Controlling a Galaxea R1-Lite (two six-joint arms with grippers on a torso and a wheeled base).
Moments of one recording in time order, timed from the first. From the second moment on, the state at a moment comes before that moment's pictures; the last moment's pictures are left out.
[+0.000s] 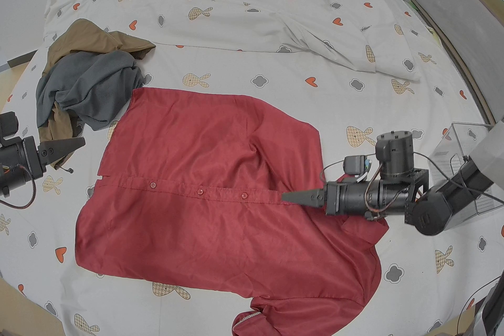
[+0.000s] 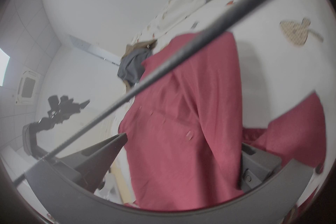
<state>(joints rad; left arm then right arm) 0.22 1.25 -0.76 -0.15 -0.65 -0.18 0.45 2.00 -0.84 -0.70 0.56 0.46</state>
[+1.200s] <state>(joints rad) 0.22 1.27 -0.76 -0.15 -0.65 -0.18 0.44 2.01 -0.91 -0.74 0.50 0.55</state>
